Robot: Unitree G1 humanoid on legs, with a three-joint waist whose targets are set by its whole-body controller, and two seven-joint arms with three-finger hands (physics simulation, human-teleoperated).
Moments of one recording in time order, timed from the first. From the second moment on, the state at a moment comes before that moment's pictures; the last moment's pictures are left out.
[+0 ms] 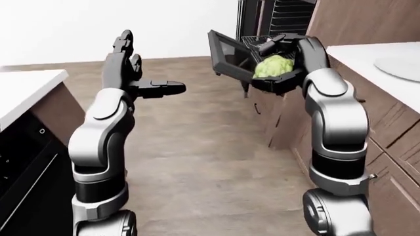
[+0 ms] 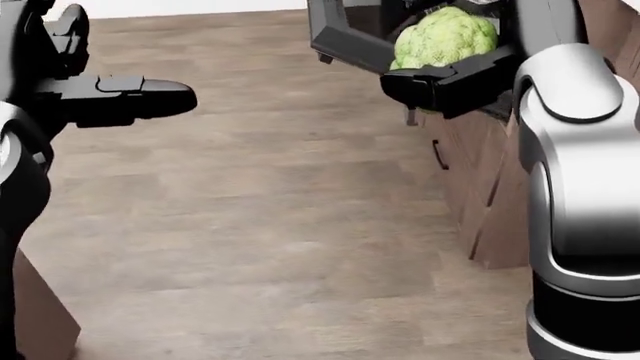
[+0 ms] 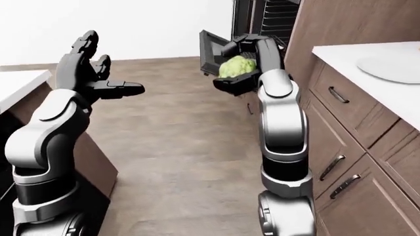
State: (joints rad) left arm -0.75 0.28 0.17 -0.19 -0.23 0.82 0.12; right arm -0.90 -0.22 -0.09 -0.17 -0.22 1.02 0.12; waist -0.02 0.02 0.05
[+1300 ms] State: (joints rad) left arm -0.75 0.29 0.19 -0.18 -0.22 0.82 0.12; right arm -0.93 -0.22 -0.07 -0.16 -0.18 1.03 0.11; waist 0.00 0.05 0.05
